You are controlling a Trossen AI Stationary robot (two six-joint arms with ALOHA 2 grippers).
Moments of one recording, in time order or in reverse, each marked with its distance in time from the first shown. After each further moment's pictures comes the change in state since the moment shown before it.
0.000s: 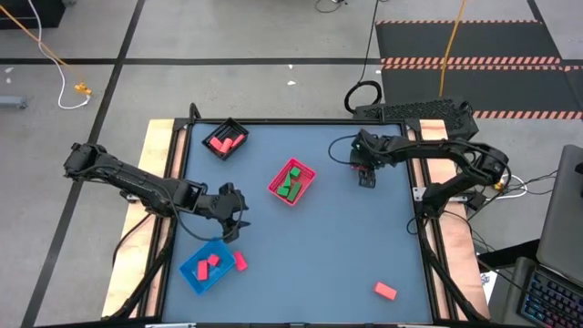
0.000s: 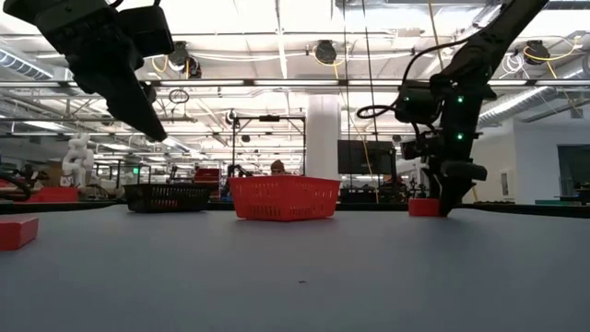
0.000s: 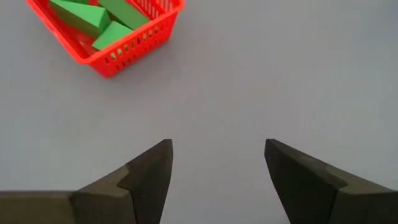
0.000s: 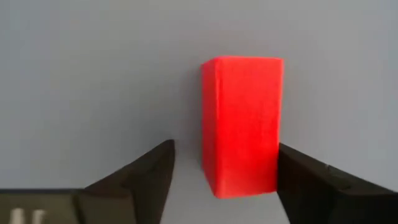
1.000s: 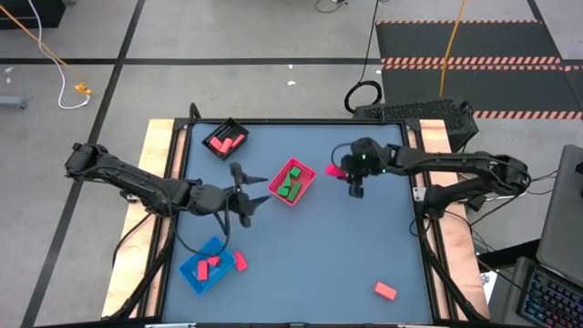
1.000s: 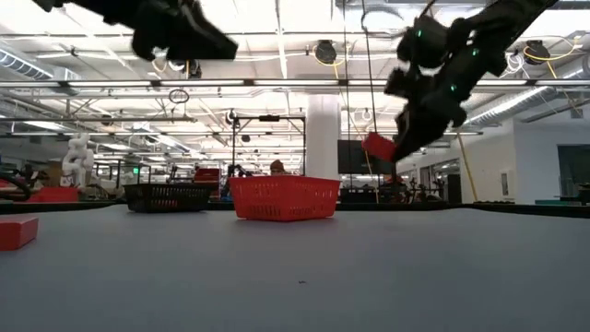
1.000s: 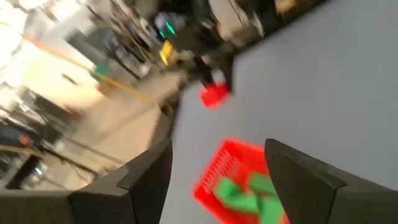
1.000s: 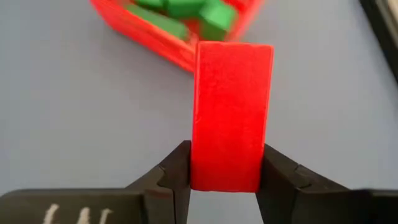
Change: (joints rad) left arm -0.001 0.016 0.001 0.575 -0.417 0.977; right arm 0.252 -0.249 -0.006 0.205 -0.213 0.163
